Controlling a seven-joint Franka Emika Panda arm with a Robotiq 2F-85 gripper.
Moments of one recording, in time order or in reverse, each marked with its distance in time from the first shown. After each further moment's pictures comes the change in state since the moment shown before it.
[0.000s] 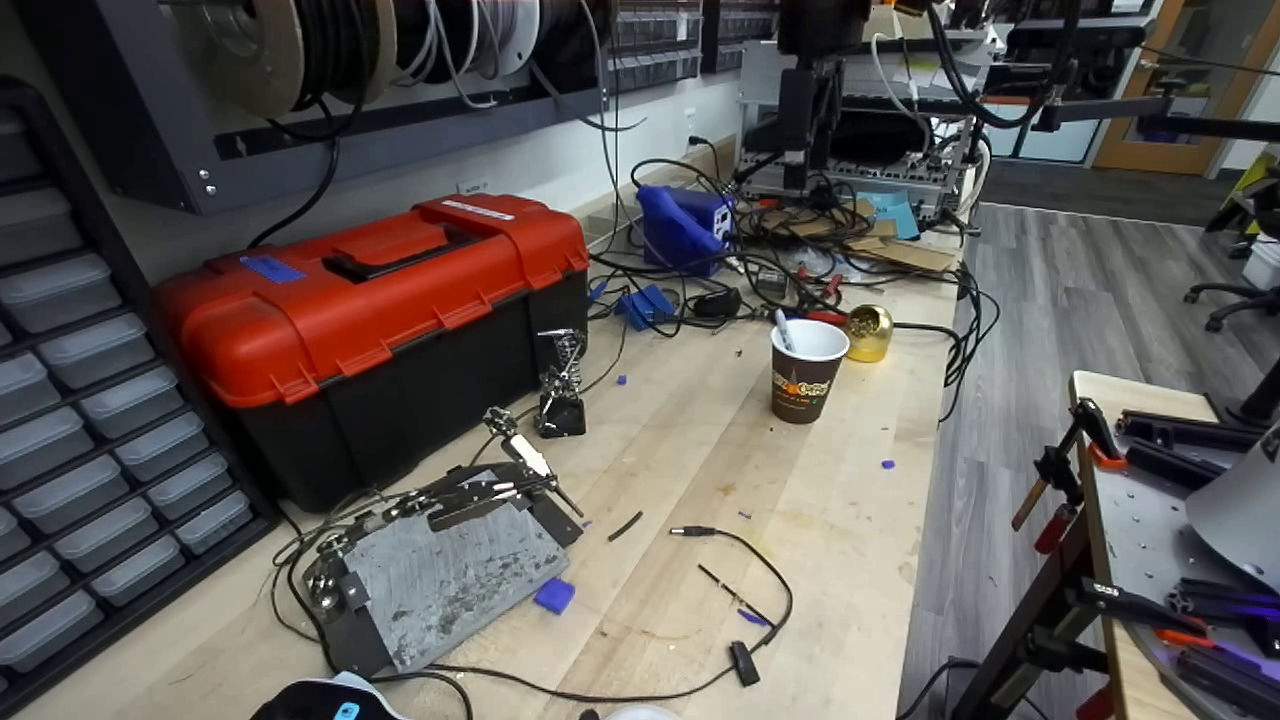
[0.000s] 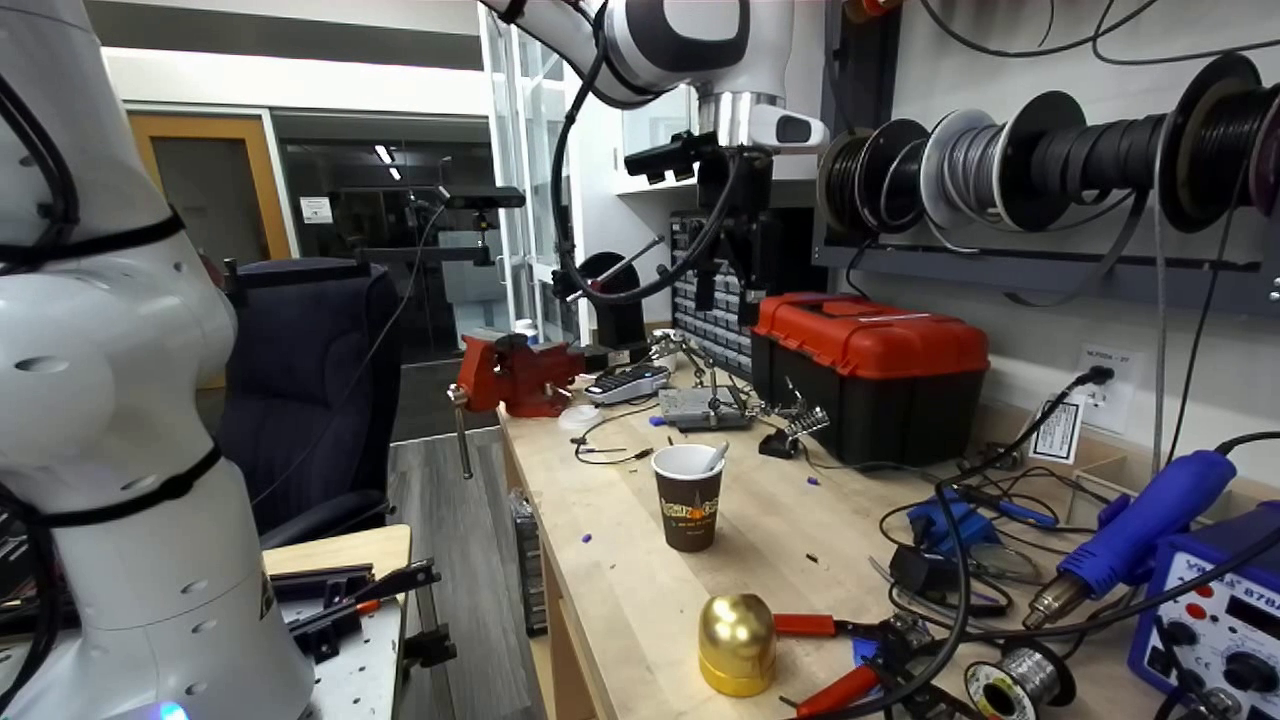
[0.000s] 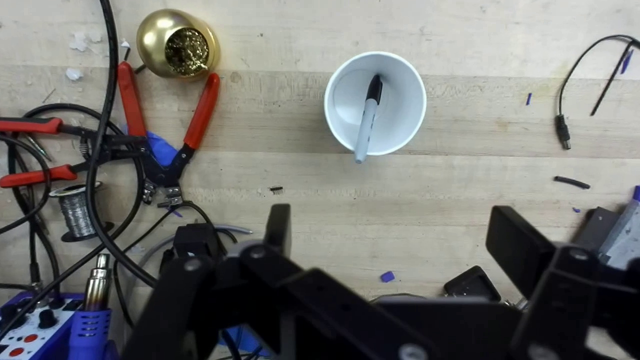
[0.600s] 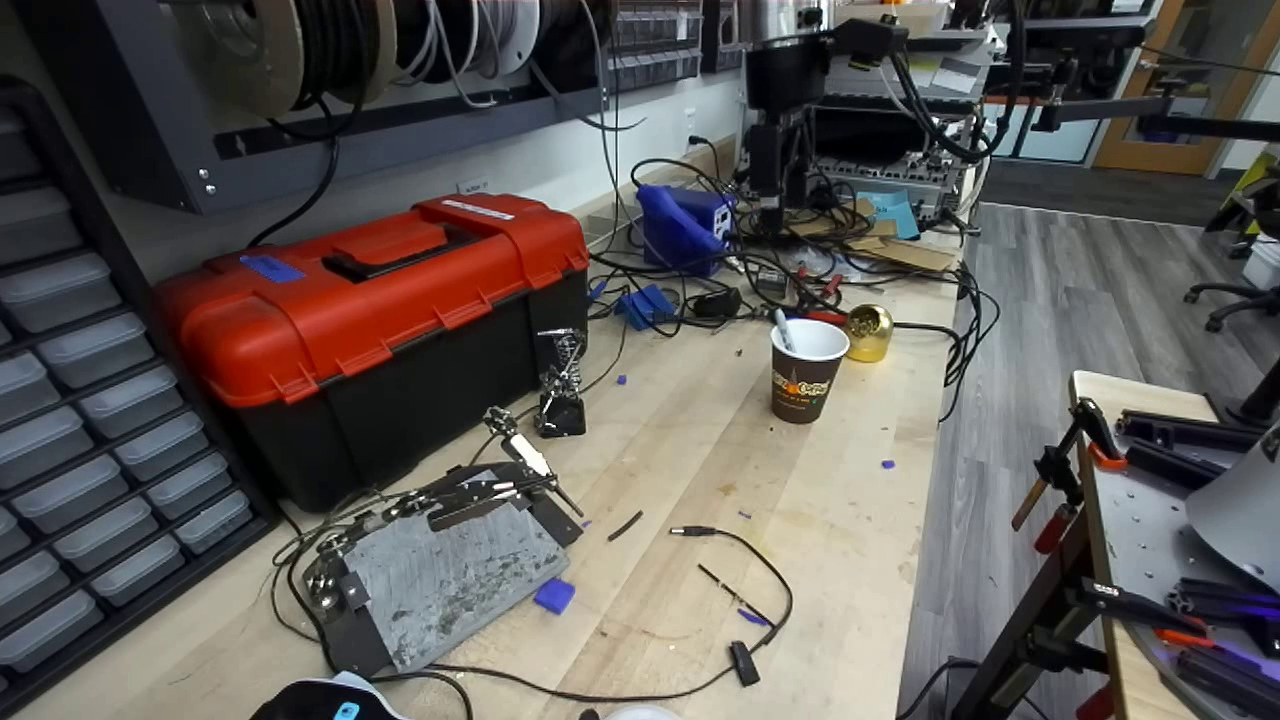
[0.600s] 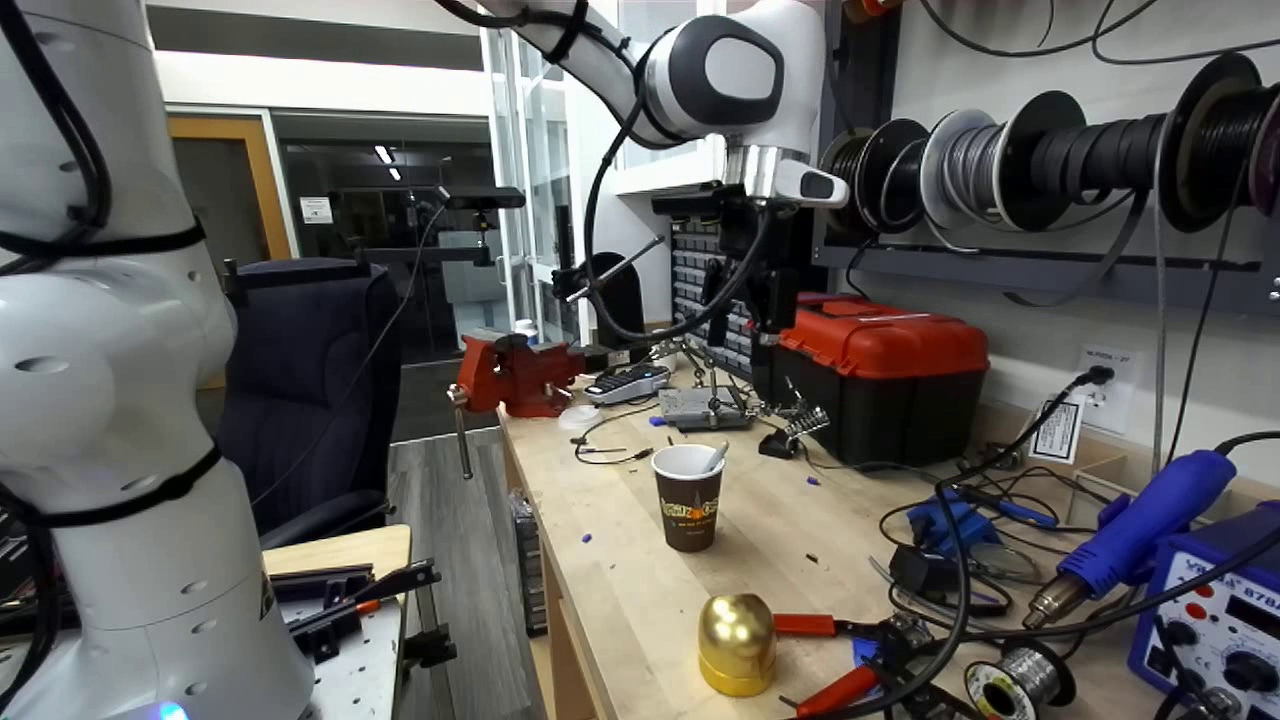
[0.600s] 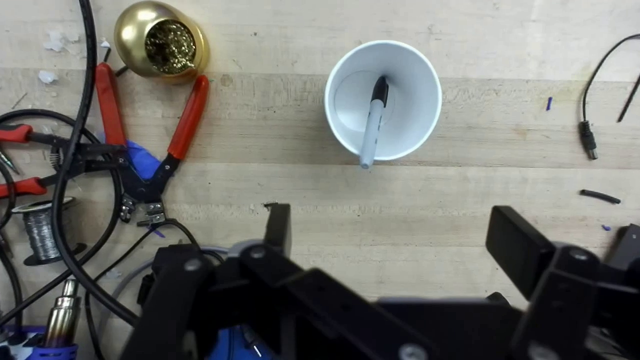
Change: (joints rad) arm 0.000 0.140 0.000 0.063 0.001 0.000 0.000
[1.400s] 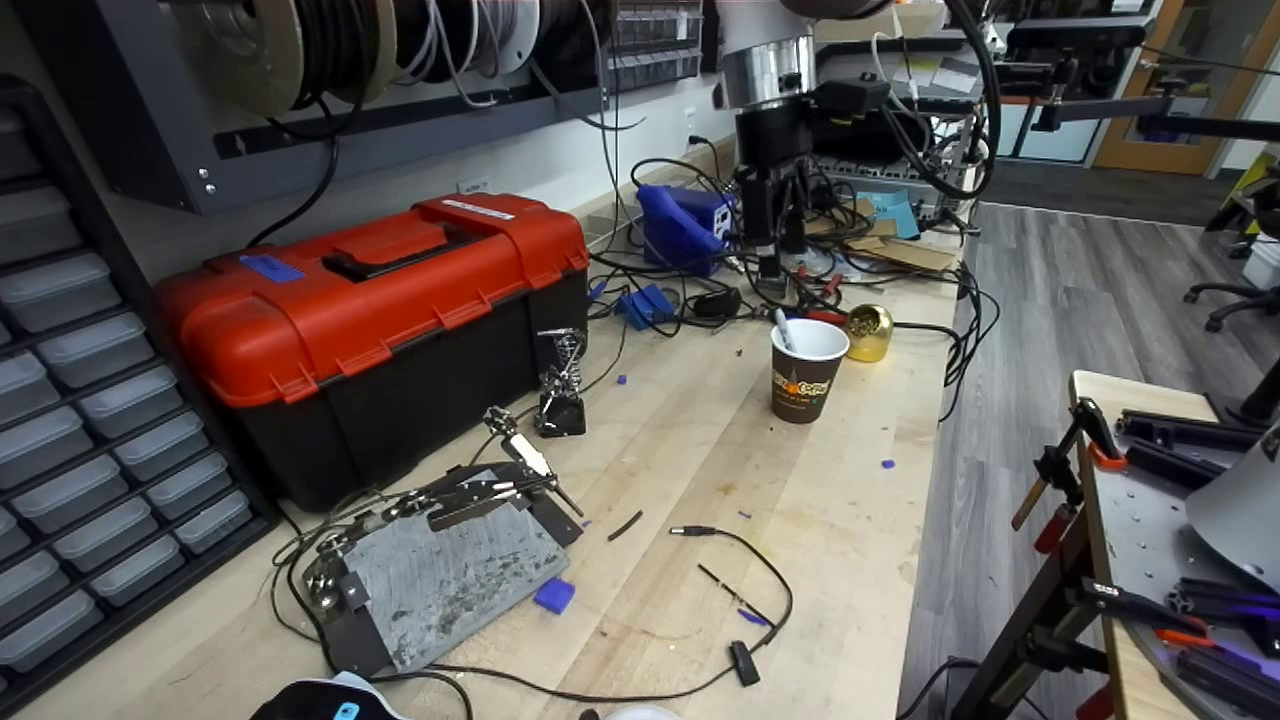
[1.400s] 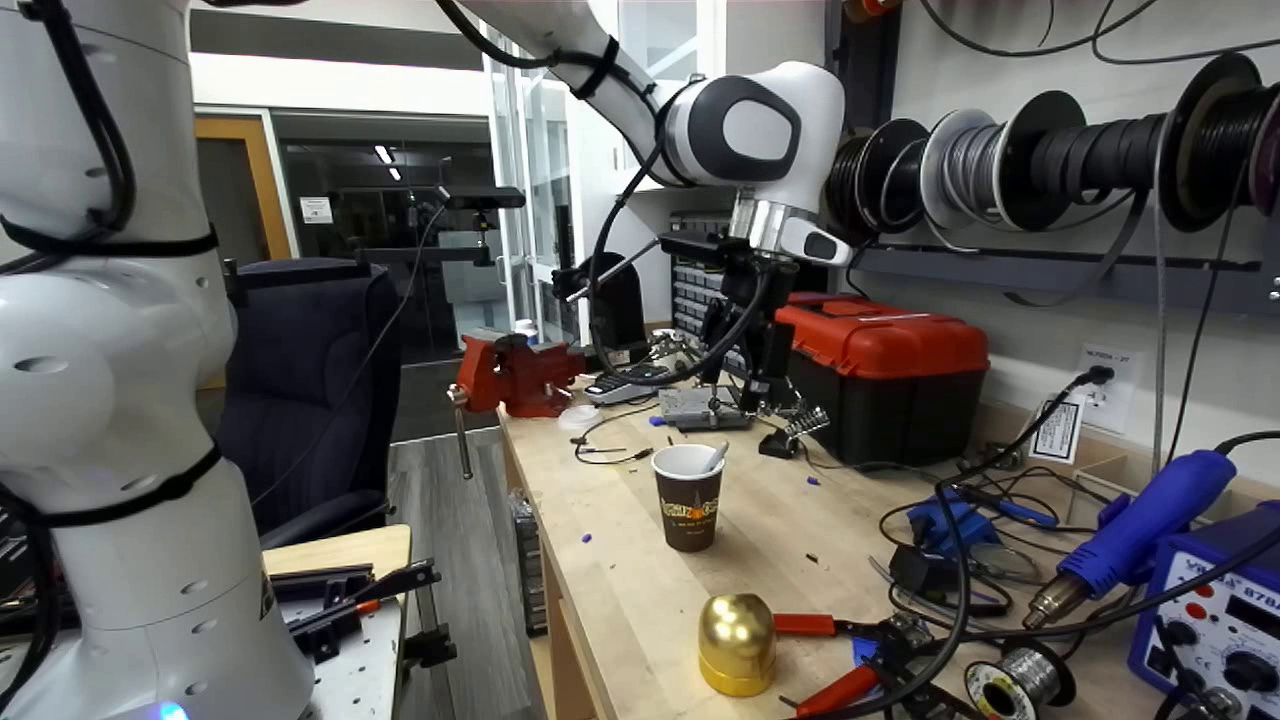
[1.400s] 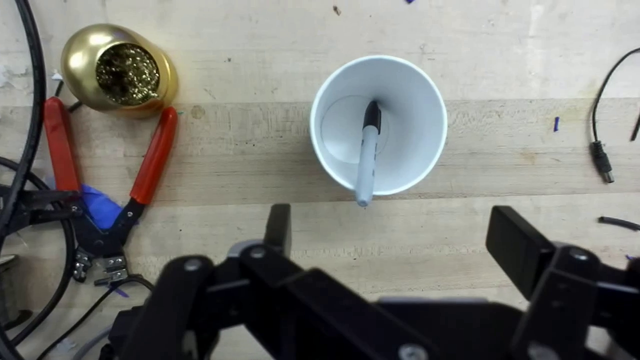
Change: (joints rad) arm -0.002 0.099 -0.007 0.003 0.050 0.001 0.000
